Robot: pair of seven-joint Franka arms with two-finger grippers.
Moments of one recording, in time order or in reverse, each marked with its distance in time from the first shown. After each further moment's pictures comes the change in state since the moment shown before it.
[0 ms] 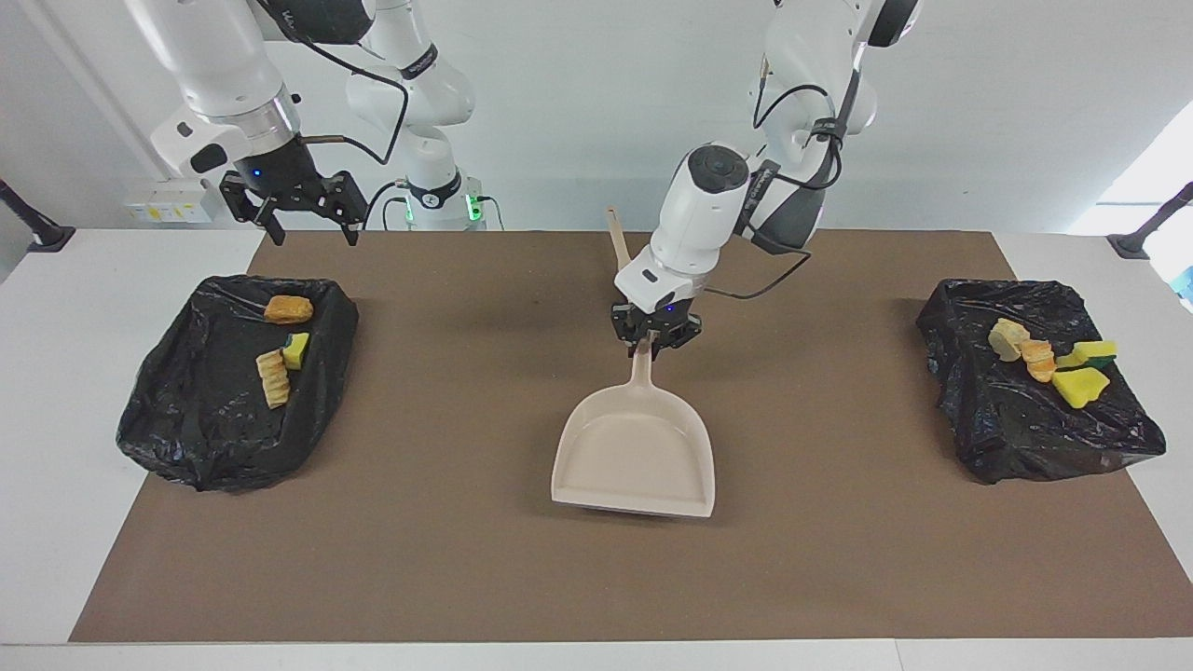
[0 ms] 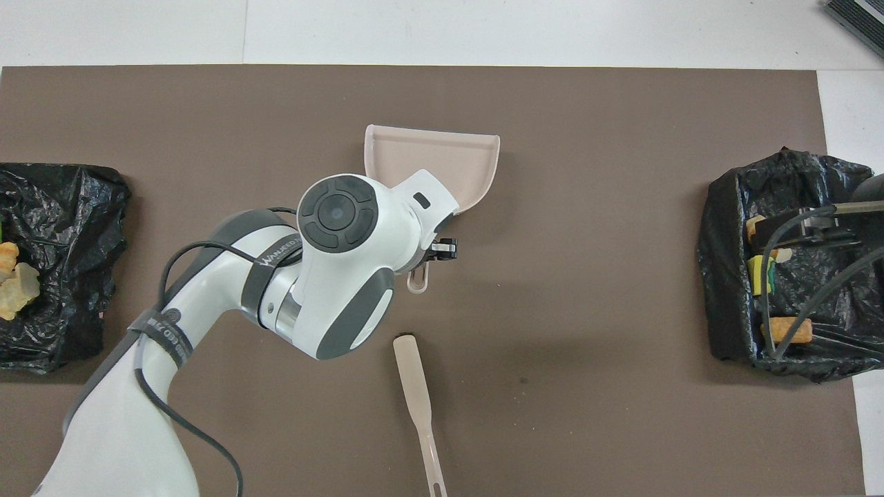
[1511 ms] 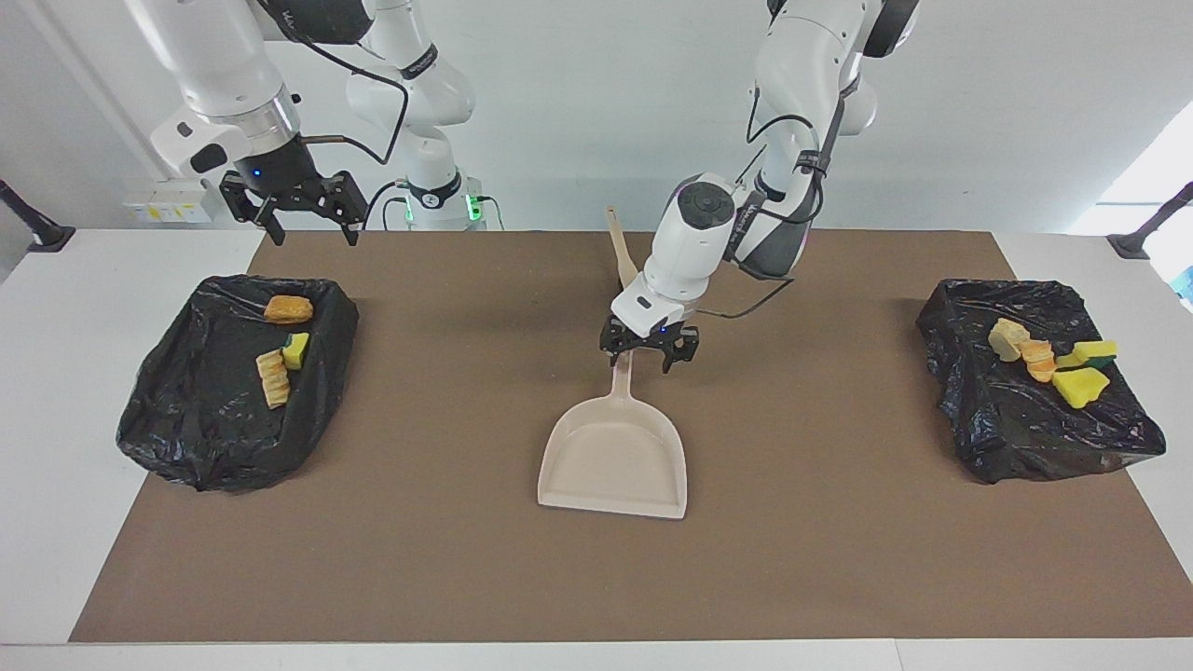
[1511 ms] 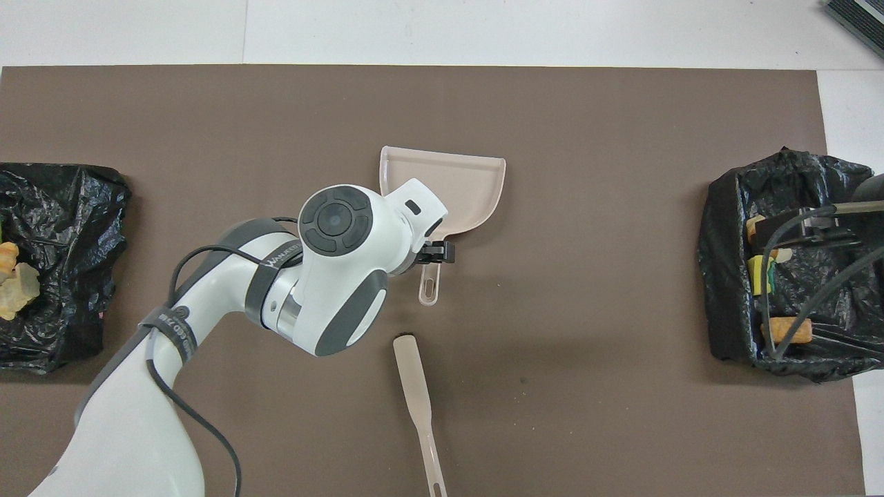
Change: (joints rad) left arm 0.022 -0.010 0.030 -0.059 0.000 0.023 0.018; right arm 0.000 0.000 0.000 0.000 0.000 0.000 0.000
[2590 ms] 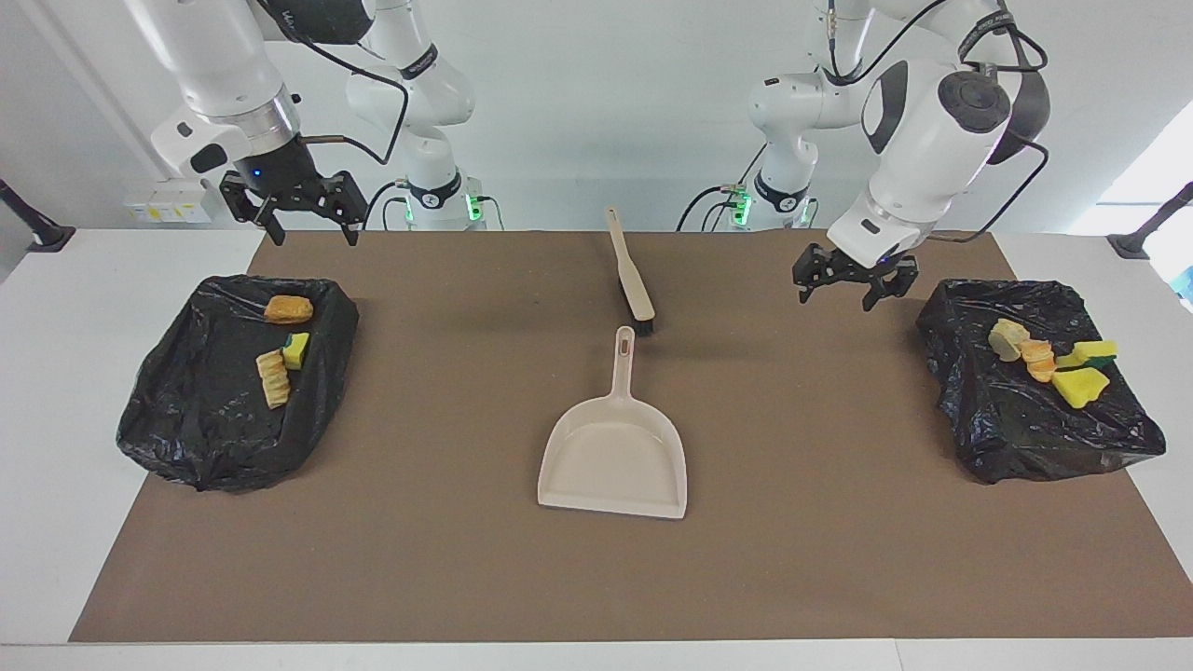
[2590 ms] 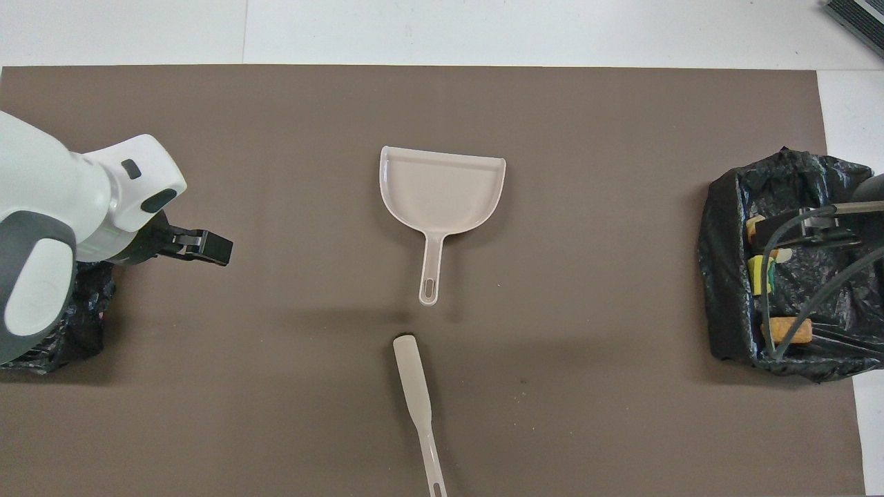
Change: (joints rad) left arm 0.407 -0.329 0.017 0.002 0.000 -0.494 0.490; right arm 0.000 0.000 0.000 0.000 0.000 0.000 0.000
